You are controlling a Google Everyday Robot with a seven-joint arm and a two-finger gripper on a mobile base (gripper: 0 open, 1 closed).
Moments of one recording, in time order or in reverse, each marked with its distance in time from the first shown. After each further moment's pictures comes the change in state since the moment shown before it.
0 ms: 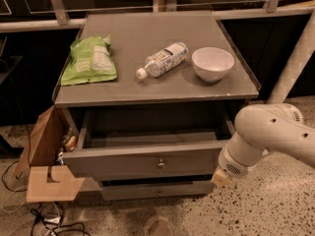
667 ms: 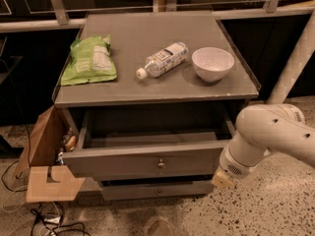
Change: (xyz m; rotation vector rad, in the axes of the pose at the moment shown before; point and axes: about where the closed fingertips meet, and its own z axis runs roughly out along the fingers) arm 0.003 0.001 -0.001 -0.005 -0.001 0.002
